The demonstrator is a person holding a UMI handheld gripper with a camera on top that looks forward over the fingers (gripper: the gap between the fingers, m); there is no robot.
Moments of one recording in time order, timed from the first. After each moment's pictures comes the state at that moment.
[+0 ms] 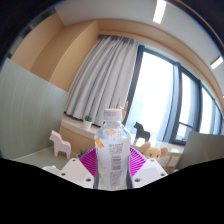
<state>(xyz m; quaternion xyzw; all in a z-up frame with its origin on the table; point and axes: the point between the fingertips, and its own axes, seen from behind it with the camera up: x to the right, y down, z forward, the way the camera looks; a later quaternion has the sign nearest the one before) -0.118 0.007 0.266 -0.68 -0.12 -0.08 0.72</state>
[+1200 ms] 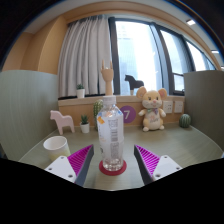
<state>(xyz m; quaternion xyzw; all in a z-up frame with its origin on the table) -0.076 -0.041 0.091 -0.78 0.00 0.03 0.62</state>
